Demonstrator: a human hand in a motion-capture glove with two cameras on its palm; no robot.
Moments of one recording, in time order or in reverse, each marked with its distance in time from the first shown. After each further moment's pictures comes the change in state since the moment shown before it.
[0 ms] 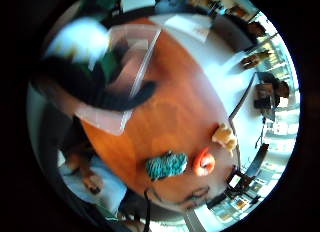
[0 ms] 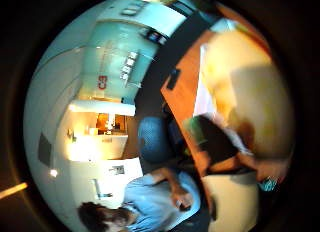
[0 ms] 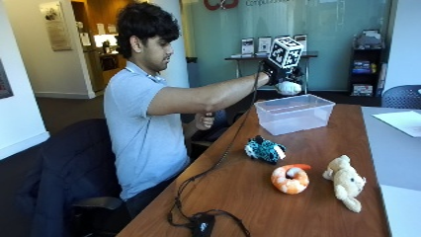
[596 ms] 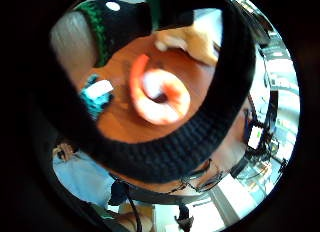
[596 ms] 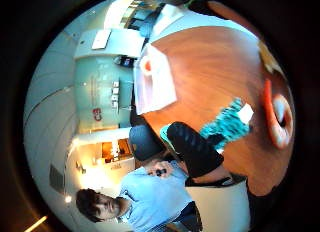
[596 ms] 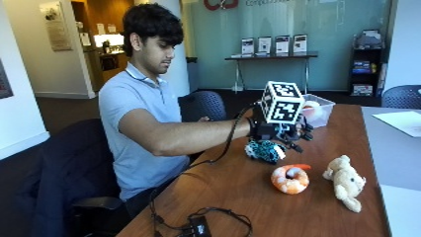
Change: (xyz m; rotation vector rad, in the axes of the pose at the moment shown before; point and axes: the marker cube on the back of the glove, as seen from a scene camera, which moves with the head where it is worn) arm 0.236 0.248 -0.005 -0.003 -0.006 0.478
